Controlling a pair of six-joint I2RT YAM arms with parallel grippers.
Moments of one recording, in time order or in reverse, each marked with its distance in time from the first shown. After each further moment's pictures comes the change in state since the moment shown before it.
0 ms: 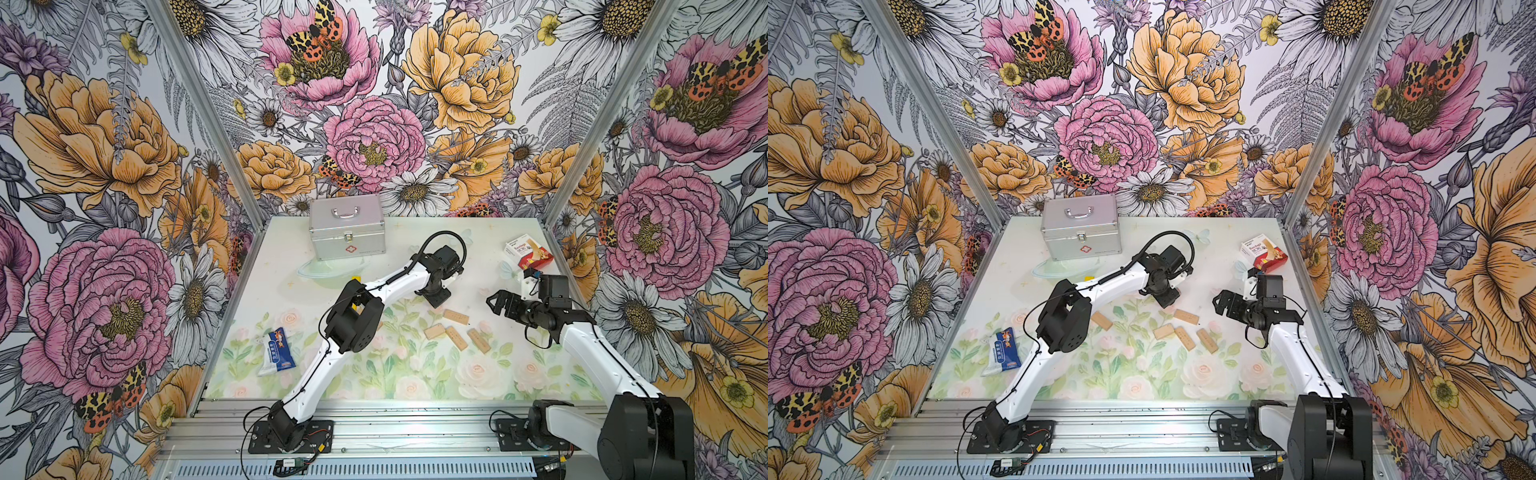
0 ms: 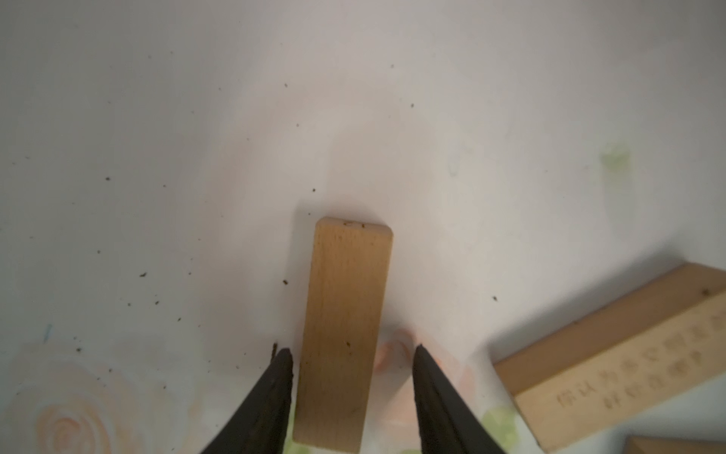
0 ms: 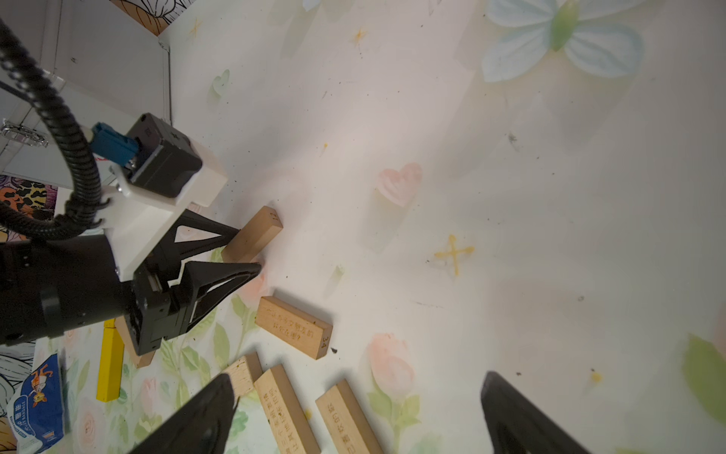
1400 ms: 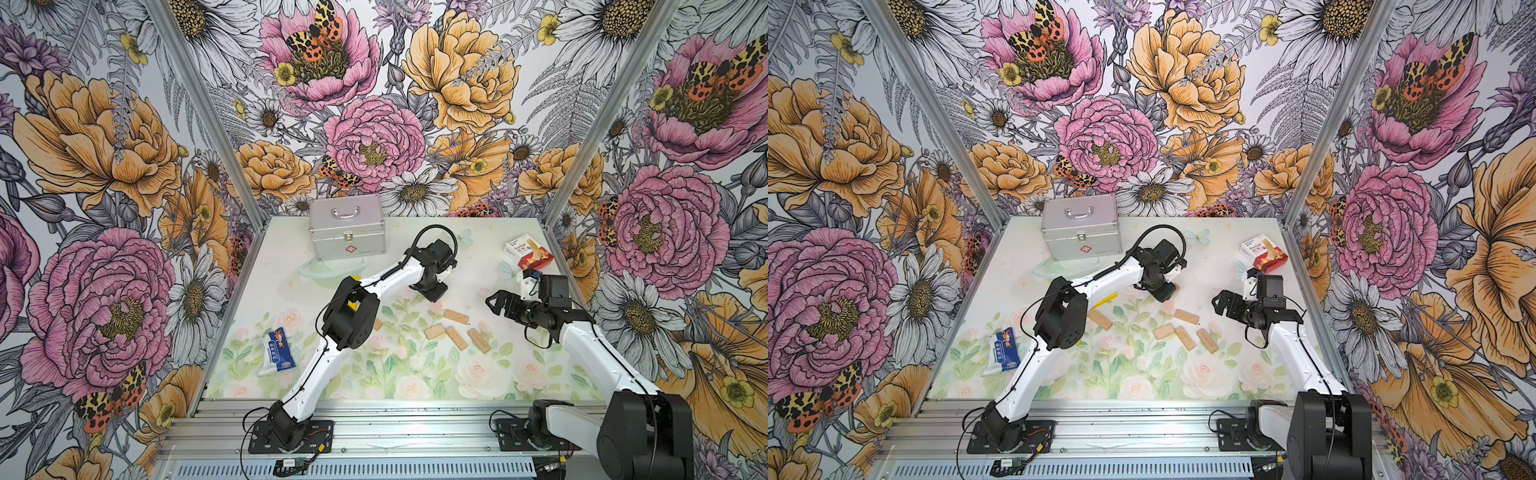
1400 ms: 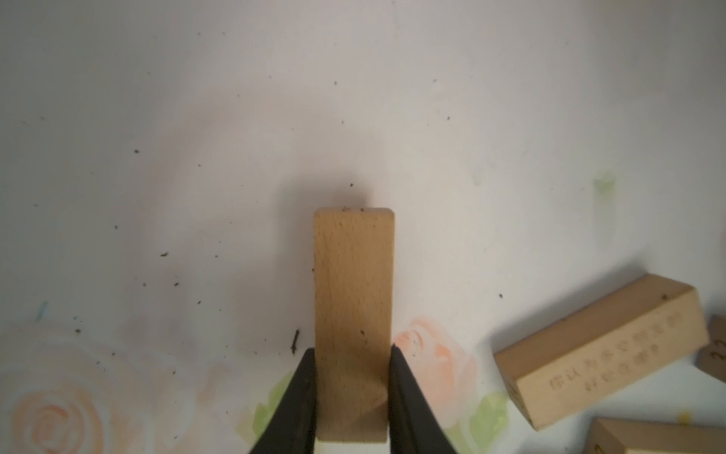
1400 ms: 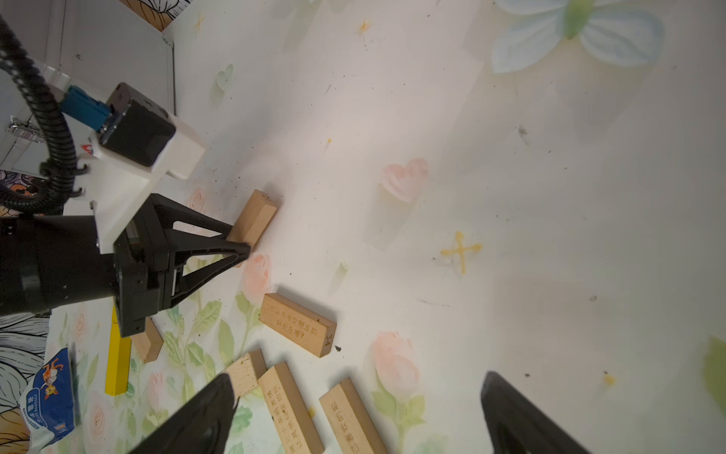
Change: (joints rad) left arm 0.053 0.000 0.036 -0.021 0.091 -0.103; right arm -0.002 0.013 0.000 0.004 -0.025 0.000
